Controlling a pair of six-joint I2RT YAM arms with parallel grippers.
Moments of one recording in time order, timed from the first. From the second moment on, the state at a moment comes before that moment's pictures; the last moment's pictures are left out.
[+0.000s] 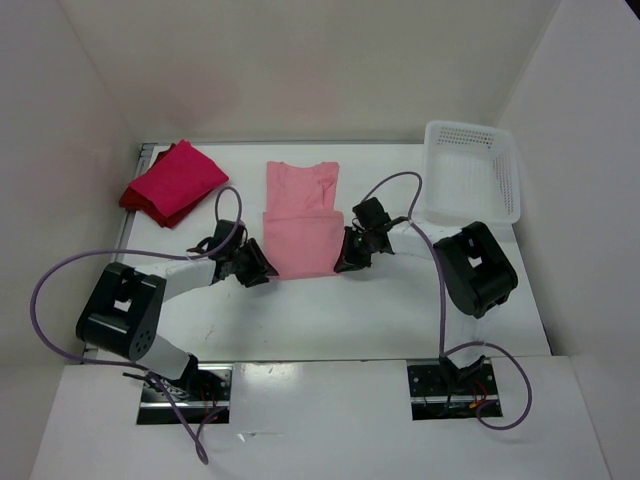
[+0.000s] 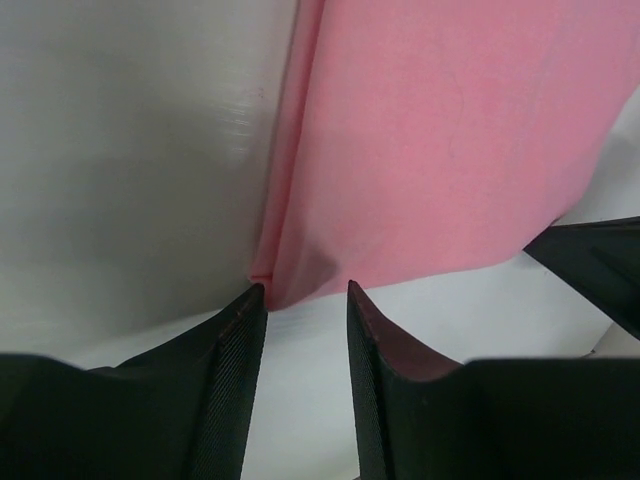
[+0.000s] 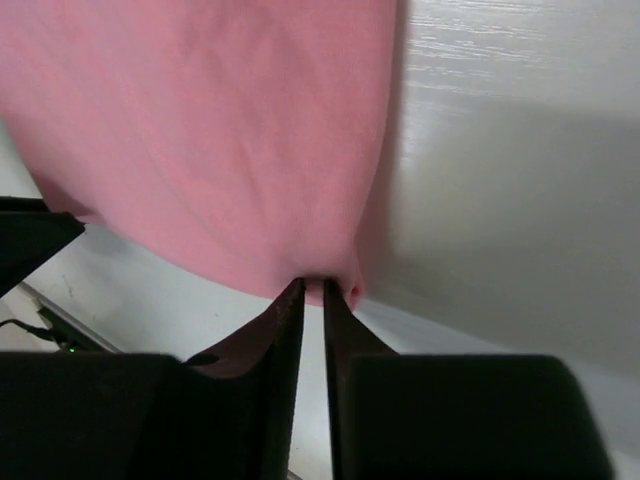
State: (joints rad) left arm -0.31 1.51 0.65 -0.10 0.25 -0.87; right arm 0.49 1.81 1.01 -0.25 -0.33 0.68
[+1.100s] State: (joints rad) left arm -0.31 1.45 0.64 -0.20 0.25 -0.79; right arm 0.52 1.67 0.81 -0.17 -0.30 0.78
